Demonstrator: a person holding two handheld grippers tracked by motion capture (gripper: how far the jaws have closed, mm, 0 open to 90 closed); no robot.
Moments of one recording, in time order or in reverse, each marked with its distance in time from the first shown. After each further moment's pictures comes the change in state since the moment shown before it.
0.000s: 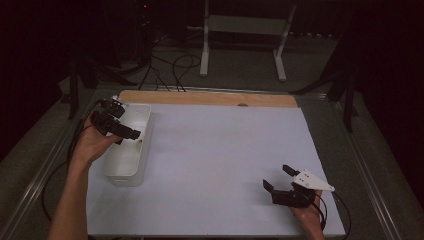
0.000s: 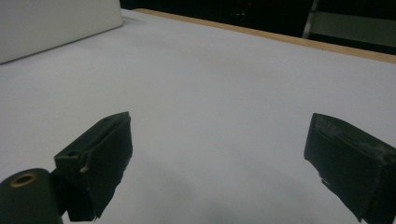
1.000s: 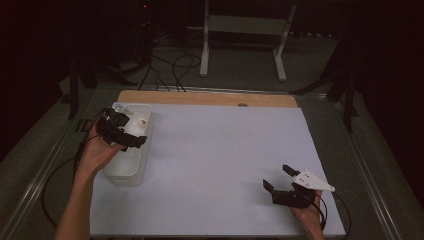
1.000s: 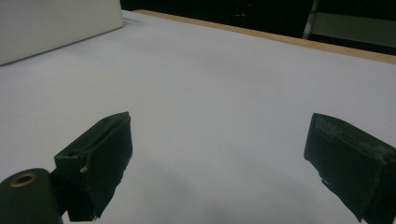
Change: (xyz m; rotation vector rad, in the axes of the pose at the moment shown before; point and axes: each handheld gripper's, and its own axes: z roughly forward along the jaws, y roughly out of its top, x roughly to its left) left arm -0.020 -0.018 0.007 -0.155 -0.031 0.063; right arm 0.000 0.000 0.000 -0.004 0.002 0.002
